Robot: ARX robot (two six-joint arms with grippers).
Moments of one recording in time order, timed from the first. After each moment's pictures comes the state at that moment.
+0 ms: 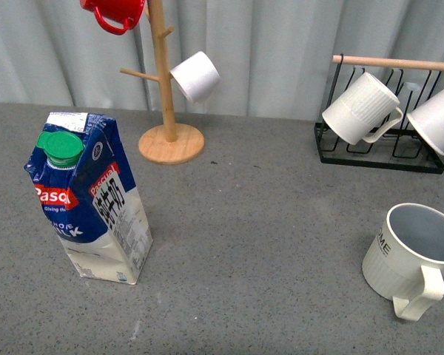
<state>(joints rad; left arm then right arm) 0.00 0.00 0.02 0.00 0.00 0.00 0.00 0.00 0.01 0.00 0.00 0.00</state>
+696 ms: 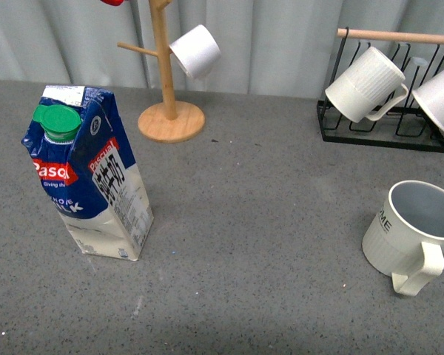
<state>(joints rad) 0.00 0.00 0.02 0.00 0.00 0.00 0.00 0.00 0.01 0.00 0.00 0.00</state>
